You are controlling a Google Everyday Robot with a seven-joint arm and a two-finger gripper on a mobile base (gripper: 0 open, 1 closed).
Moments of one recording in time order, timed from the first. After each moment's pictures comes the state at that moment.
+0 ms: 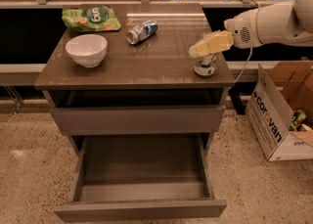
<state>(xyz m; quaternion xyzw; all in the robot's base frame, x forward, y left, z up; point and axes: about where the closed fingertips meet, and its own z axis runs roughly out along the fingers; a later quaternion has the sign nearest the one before) 0.670 -0.159 0.928 -0.36 0.78 0.21 0.46</state>
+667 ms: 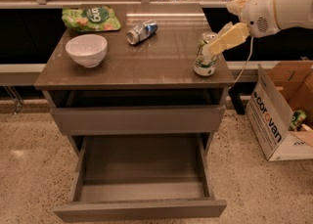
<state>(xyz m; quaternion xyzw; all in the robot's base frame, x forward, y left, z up) 0.645 -0.165 0.966 -0.48 0.72 0.18 0.47</state>
